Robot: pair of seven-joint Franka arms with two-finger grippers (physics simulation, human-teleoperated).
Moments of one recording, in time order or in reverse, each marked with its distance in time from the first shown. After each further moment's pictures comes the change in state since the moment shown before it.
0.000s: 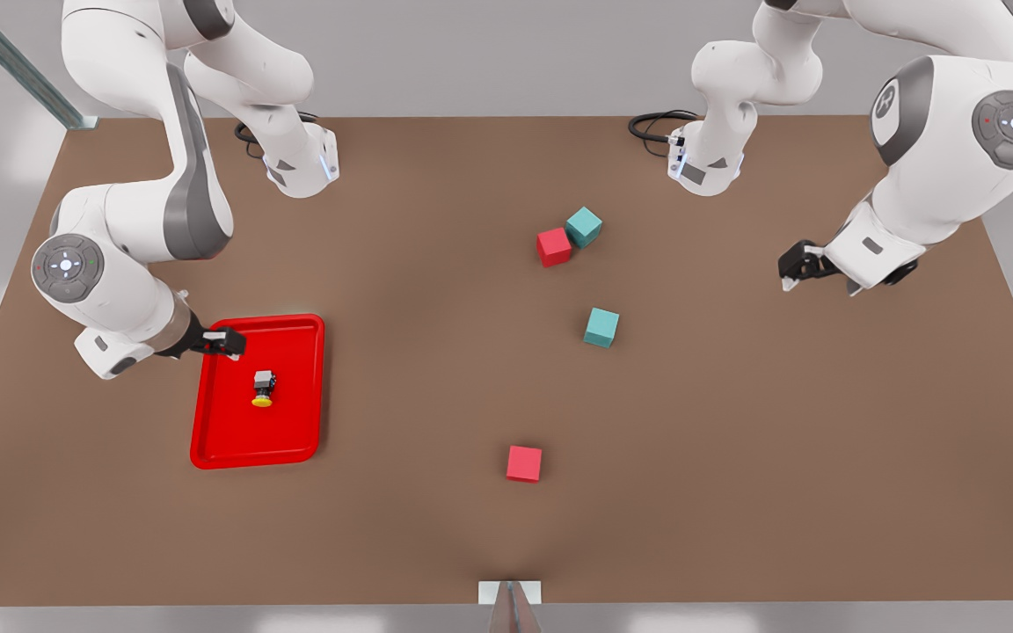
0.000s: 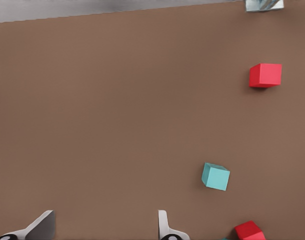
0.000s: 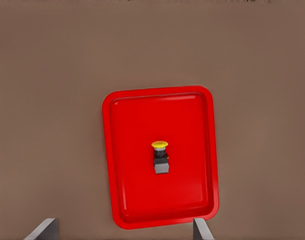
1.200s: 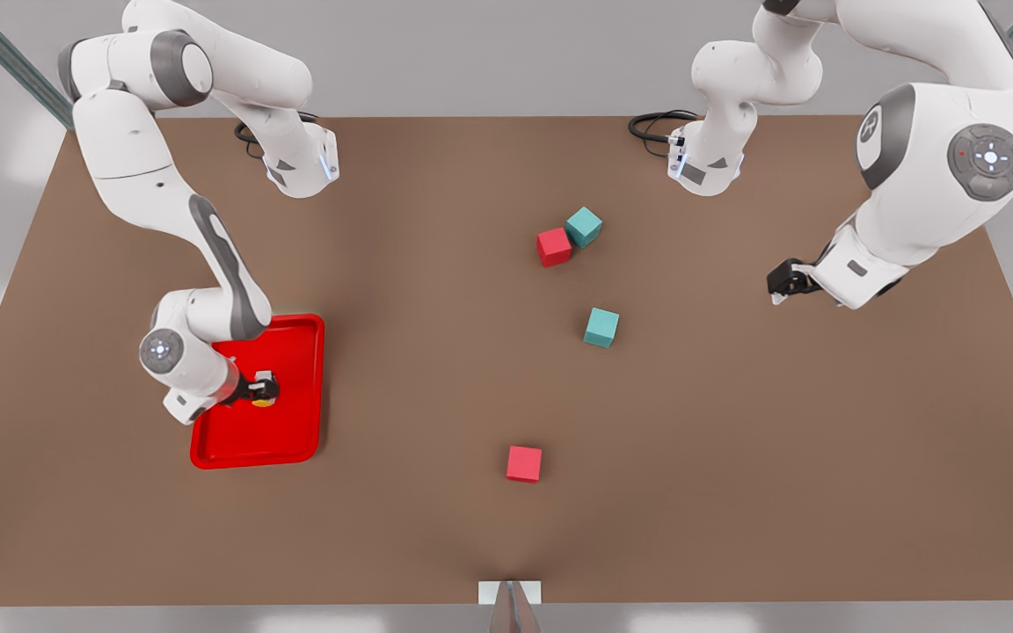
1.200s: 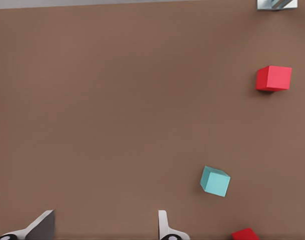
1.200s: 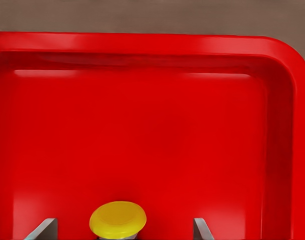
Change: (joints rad) left arm 0.001 0.027 -0.009 -0.029 0.000 0.024 -0.054; right arm -0.161 0.278 0.003 -0.484 -0.055 0.823 -0.184
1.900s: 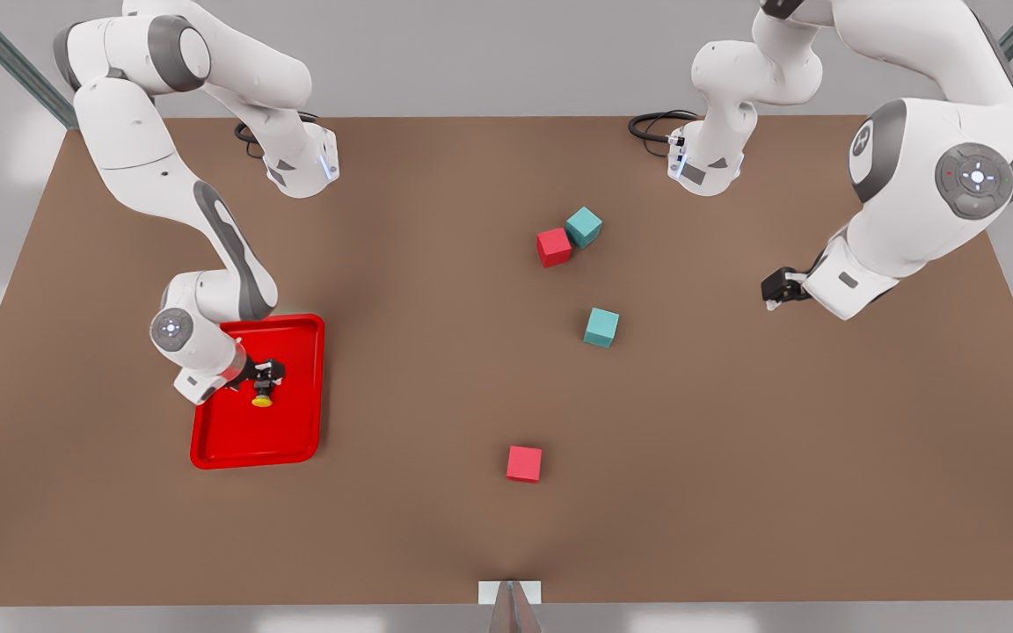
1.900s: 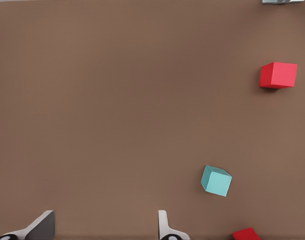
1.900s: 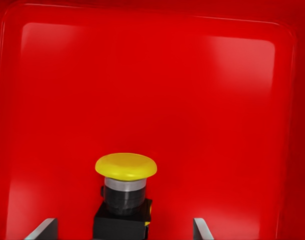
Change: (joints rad) left arm 0.000 0.019 -0.002 -0.007 0.000 0.005 -0.006; right arm -0.018 -0.066 0.004 -0.161 0.004 0.077 -0.055
